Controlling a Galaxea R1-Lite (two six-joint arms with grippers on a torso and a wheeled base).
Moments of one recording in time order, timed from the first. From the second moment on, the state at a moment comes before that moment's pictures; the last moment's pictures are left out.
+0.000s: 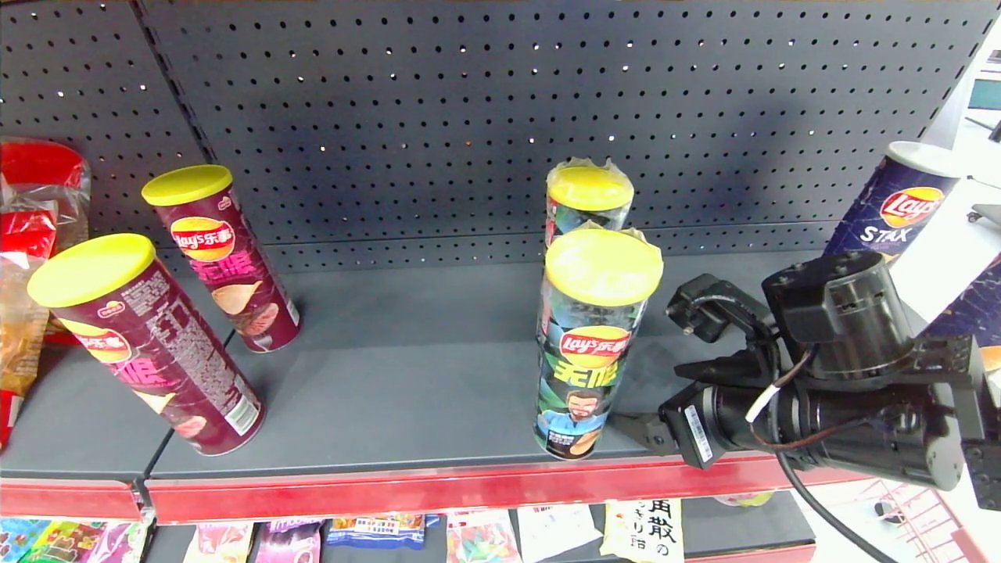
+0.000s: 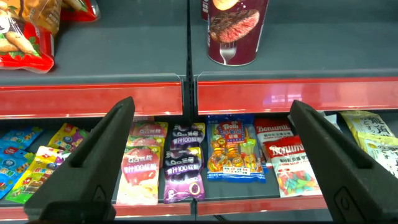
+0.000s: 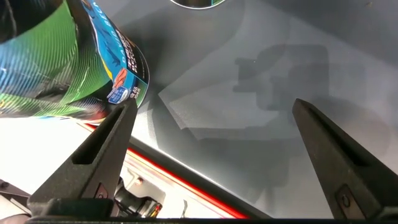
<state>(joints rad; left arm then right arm) 0.01 0.00 0.00 0.00 0.00 -0.01 0.68 1.57 -0.79 -0.12 -0.14 0.02</state>
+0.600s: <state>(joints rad) 0.01 0.00 0.00 0.00 0.00 -0.01 0.68 1.53 -0.78 -0.12 -0.14 0.02</state>
